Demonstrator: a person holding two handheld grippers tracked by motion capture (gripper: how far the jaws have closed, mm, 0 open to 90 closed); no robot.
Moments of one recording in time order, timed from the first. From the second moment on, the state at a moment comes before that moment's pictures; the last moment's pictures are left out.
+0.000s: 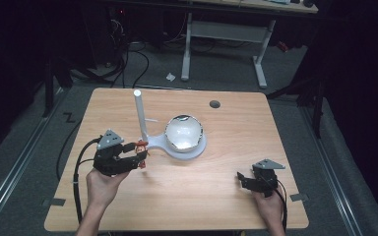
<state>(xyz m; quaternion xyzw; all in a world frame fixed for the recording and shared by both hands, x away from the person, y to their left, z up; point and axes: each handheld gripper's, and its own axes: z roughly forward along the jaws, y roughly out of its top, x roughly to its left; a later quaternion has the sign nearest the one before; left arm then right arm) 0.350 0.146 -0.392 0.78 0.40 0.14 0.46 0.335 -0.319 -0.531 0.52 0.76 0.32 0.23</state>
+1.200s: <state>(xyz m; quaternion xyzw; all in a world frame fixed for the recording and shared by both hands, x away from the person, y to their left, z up) 0.387 0.096 -0.331 0.80 0.32 0.10 0.50 0.335 -0.319 -0.531 0.52 0.76 0.32 0.23</state>
